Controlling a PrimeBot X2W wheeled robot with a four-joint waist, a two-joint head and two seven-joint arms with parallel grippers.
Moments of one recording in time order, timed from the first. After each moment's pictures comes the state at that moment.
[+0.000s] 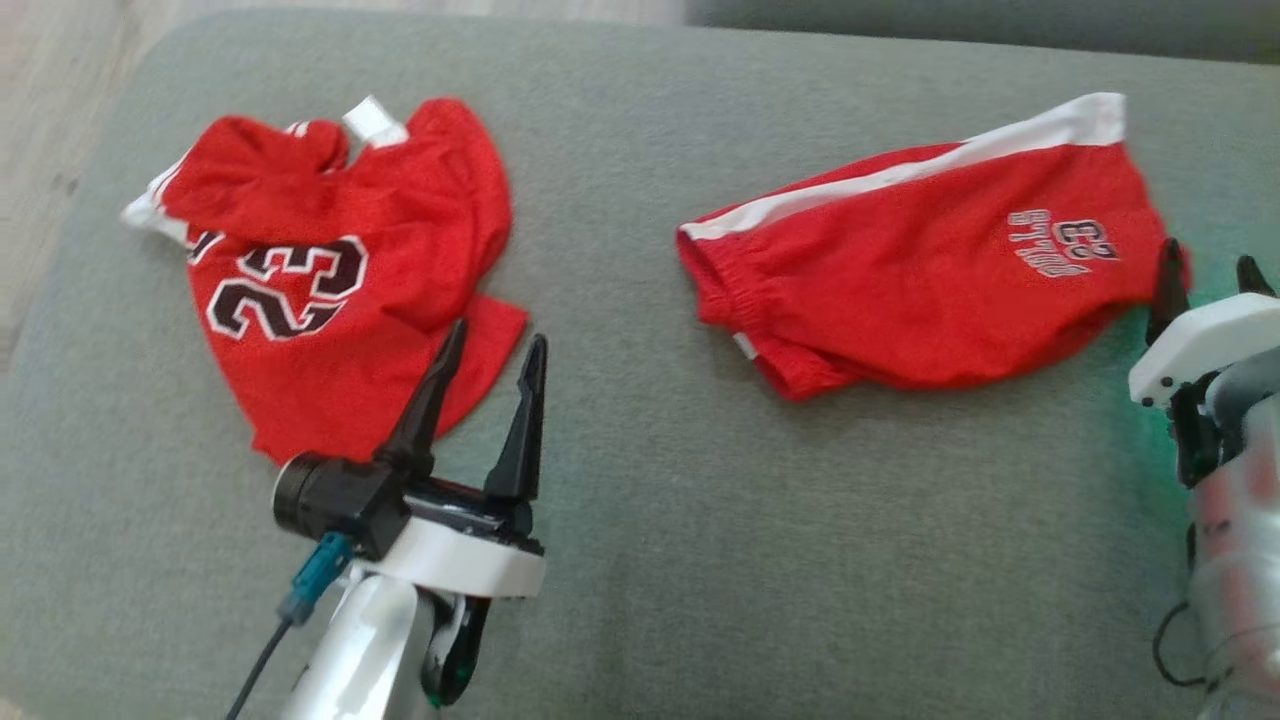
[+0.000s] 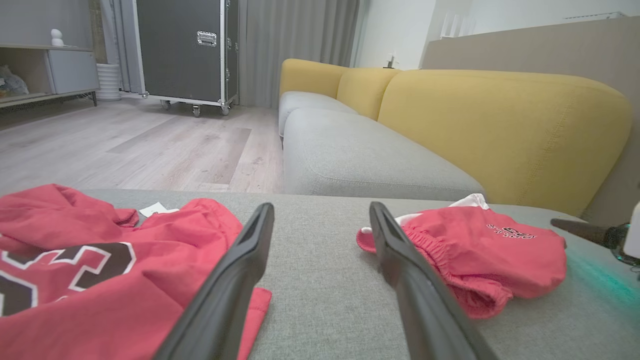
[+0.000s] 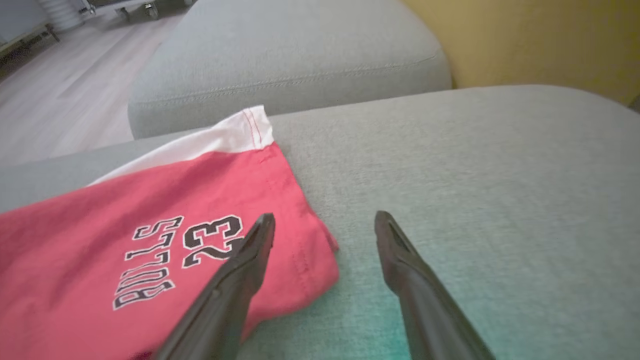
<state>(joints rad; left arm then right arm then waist) -0.23 0.05 -0.32 0.25 -0.25 -0.11 -0.26 -0.67 -0.17 -0.41 0.97 -0.07 0.13 -0.04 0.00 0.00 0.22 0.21</state>
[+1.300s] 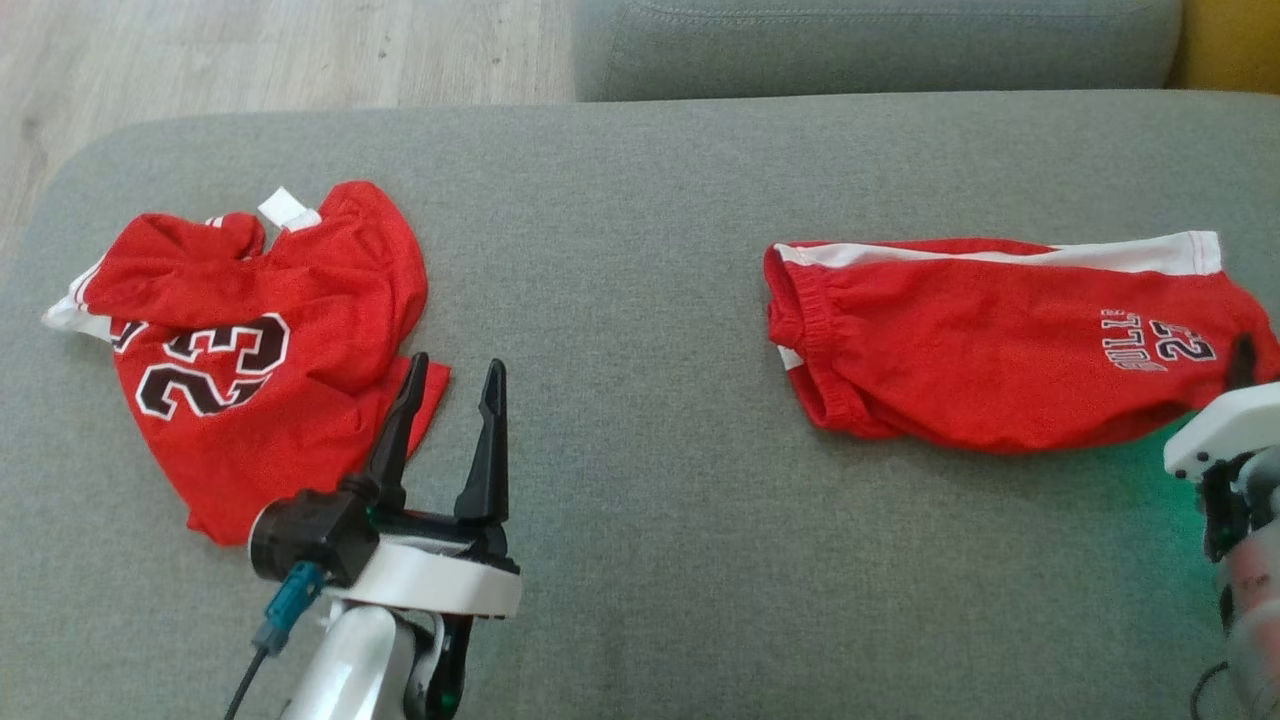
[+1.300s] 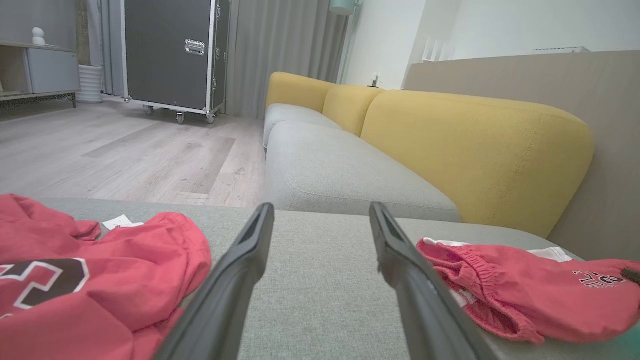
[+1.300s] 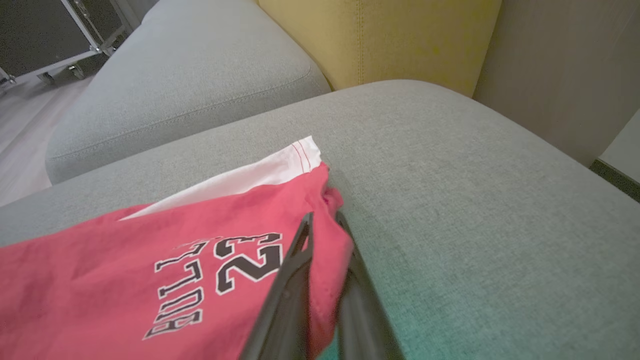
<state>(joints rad) -0.18 0.05 -0.29 0.25 -0.31 -0.08 -0.26 -0.66 -0.27 -0.41 1.24 0.02 0.13 -0.23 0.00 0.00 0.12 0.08</state>
